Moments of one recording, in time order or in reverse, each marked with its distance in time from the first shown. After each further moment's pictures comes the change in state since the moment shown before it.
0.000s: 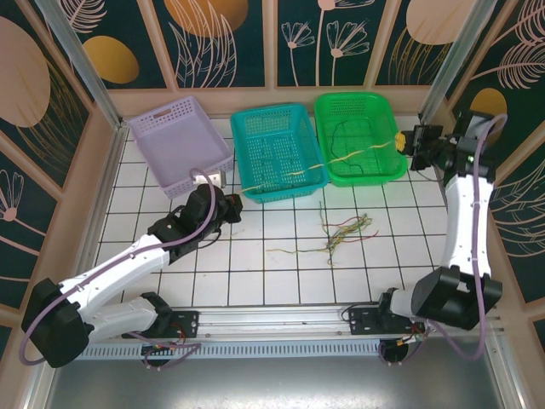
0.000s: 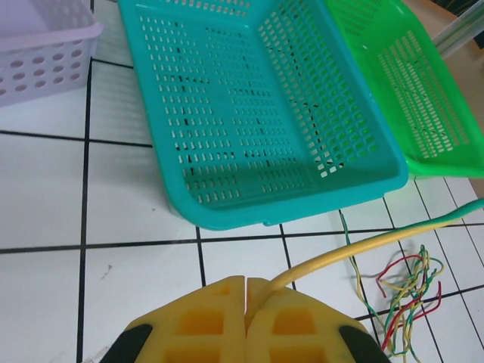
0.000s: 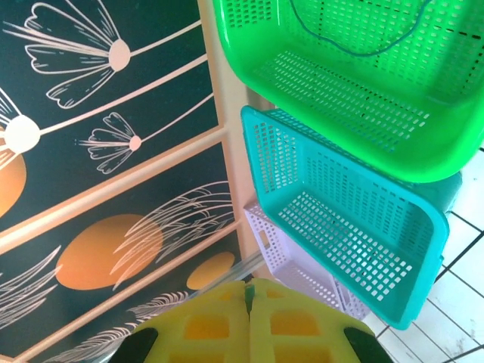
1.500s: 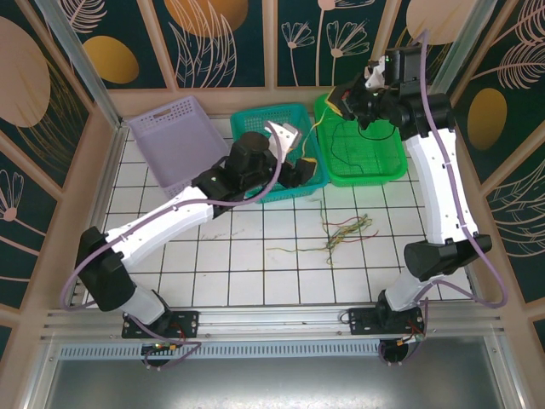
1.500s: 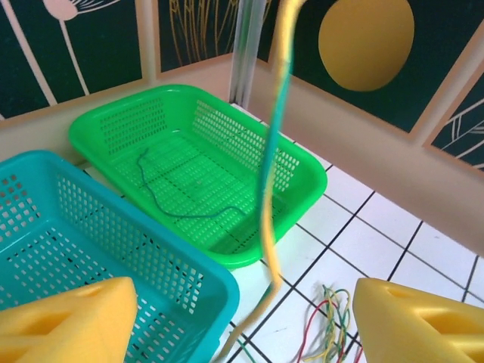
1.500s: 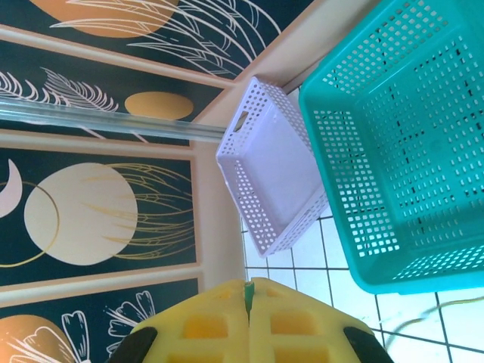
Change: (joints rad) left arm -0.117 0.462 0.625 0.092 0.216 0.565; right arm 0.543 0.285 0.650 -0.238 0.150 -0.433
